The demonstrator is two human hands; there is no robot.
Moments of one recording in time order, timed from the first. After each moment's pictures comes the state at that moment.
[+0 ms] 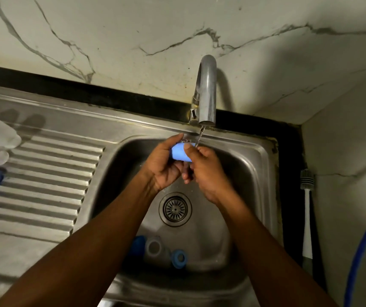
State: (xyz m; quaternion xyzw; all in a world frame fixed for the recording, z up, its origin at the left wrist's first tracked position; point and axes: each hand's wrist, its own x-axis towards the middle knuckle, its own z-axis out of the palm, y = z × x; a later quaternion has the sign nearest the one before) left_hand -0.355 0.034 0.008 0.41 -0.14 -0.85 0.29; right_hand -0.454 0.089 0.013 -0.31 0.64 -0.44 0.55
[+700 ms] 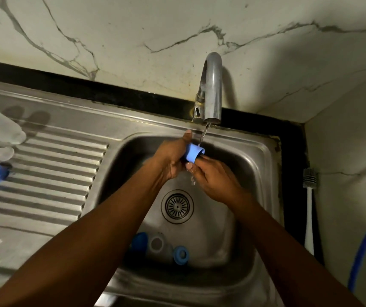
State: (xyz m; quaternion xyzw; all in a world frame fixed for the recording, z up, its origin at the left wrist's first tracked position) left_hand -0.373 0.028 0.012 0.53 -0.26 -0.77 0.25; right_hand -0.495 0.109 -0.018 -0.69 0.65 -0.19 0.24
